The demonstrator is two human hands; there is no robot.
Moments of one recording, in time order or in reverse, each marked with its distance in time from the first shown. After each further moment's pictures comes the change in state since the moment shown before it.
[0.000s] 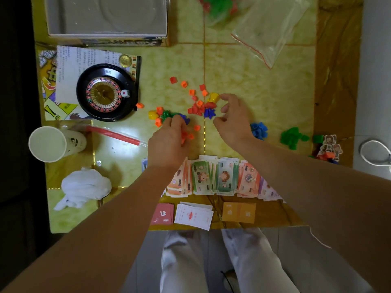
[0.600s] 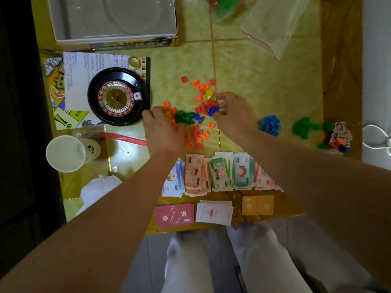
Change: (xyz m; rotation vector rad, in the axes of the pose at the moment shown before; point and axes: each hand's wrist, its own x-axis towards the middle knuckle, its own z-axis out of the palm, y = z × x) left_hand 0.026 -0.036 -0.015 -0.184 0.099 -0.279; right_hand -0.003 -0.033 0.023 -0.041 0.023 0.102
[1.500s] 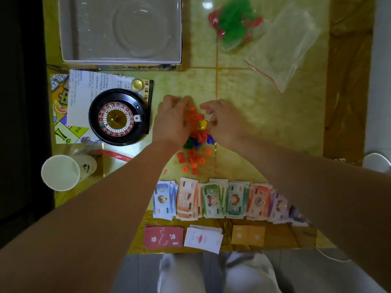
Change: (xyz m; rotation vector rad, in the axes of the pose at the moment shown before) left_hand 0.060 0.049 -0.008 0.115 -0.150 0.284; right_hand 0.045 -0.033 -0.017 -0.180 -0.217 -0.258
